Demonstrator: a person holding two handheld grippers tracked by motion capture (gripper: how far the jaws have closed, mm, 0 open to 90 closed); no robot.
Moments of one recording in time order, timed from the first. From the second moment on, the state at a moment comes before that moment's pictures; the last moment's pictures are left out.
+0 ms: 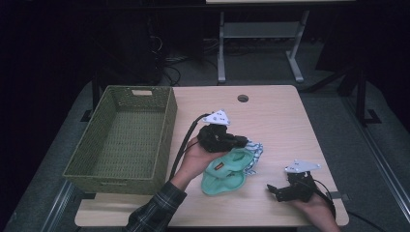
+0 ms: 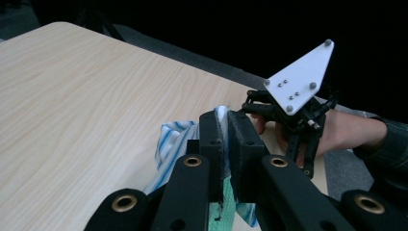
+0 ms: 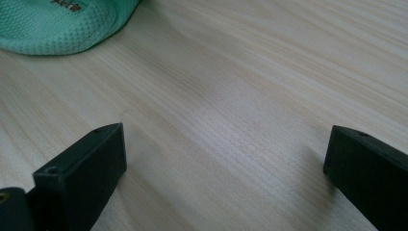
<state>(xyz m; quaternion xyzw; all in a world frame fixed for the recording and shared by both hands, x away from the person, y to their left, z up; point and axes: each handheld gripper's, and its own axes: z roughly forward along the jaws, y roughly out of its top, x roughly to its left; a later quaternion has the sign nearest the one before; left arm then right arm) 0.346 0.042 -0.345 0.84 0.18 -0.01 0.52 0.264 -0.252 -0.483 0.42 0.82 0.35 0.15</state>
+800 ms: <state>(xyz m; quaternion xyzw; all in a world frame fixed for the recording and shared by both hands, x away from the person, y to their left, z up) 0.381 0.073 -0.375 0.84 0.27 0.05 0.46 0.264 -0.252 -0.483 0.42 0.82 0.35 0.15</state>
